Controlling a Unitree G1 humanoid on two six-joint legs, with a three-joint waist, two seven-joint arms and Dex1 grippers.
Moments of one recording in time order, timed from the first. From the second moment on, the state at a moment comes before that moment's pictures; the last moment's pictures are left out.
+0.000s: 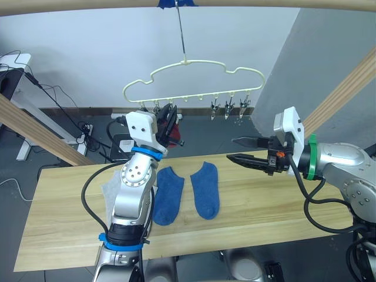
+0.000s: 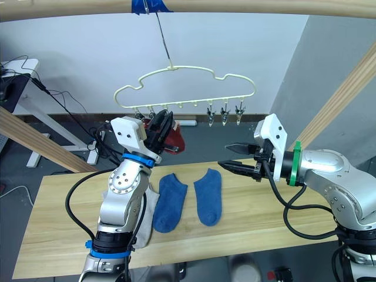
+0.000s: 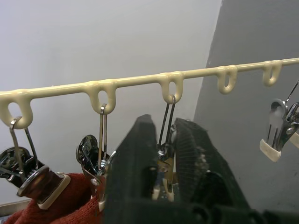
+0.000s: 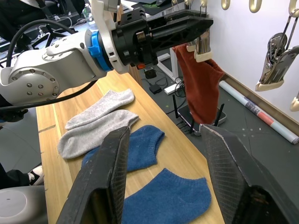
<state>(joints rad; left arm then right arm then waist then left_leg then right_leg) -0.35 0.15 -0.01 -0.19 -0.09 0.11 -0.19 -0.44 -0.74 -0.06 -0.57 0.78 0.89 0.76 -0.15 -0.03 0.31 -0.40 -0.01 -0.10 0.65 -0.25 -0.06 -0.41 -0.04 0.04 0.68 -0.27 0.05</state>
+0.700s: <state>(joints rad) -0.37 0.23 0.03 -0.20 -0.17 0.16 -0.30 -0.20 -0.46 0.41 -0.53 0.24 0.80 0.28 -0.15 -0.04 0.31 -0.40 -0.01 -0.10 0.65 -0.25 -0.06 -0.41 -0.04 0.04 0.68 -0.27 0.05</state>
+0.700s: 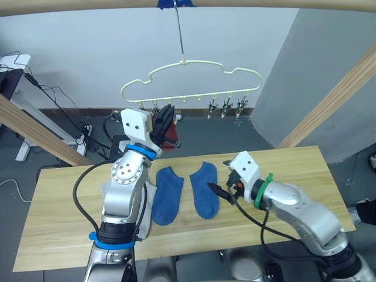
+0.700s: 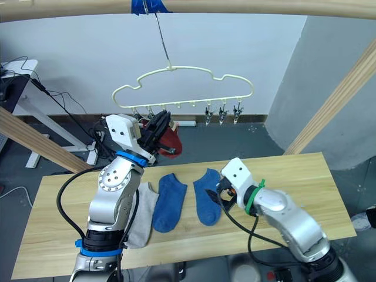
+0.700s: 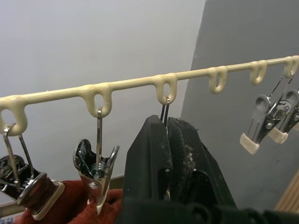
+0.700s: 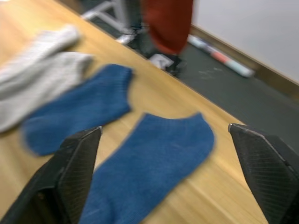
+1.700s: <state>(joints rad) -0.38 0.29 0.07 -0.24 -0.25 0.26 -0.35 -0.18 0.01 0.41 0.13 -0.10 0.43 0.03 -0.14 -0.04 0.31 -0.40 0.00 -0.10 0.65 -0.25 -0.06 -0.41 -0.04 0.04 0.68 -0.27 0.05</state>
